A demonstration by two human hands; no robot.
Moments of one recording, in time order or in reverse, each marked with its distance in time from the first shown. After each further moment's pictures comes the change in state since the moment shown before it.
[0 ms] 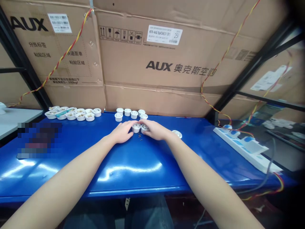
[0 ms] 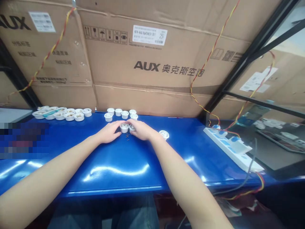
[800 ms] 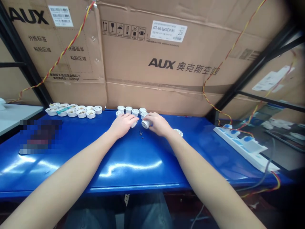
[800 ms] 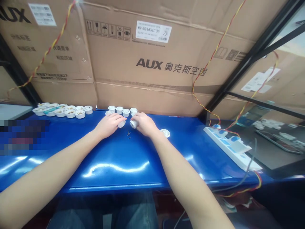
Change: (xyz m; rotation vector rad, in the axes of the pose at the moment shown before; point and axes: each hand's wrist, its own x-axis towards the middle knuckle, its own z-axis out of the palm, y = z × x) left_hand 0.006 -0.006 -0.011 0.359 0.217 0.243; right_hand 0.003 -0.001 -0.005 -0.217 0.172 0.016
